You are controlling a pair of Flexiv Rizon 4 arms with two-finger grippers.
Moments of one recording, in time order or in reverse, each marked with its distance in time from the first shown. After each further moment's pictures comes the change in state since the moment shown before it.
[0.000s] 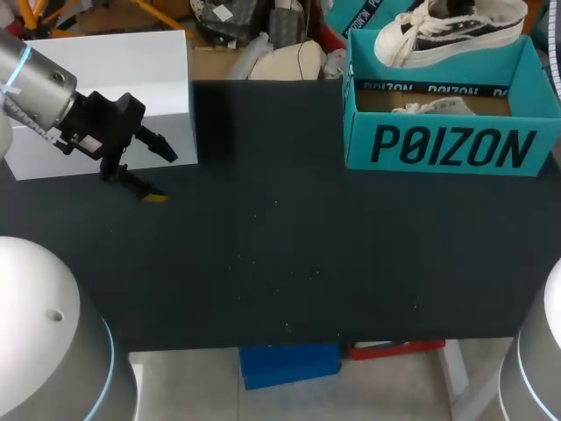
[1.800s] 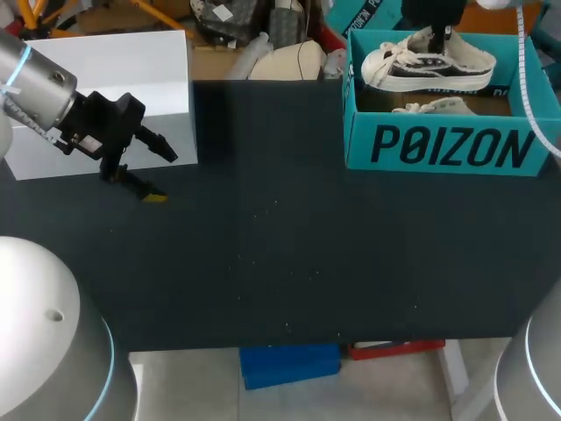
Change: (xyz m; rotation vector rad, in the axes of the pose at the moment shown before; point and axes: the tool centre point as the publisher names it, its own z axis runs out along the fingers) left arm 0.000 0.000 0.000 0.000 0.000 0.000; right arm -0.016 -0.005 0.161 0.002 0.117 0.244
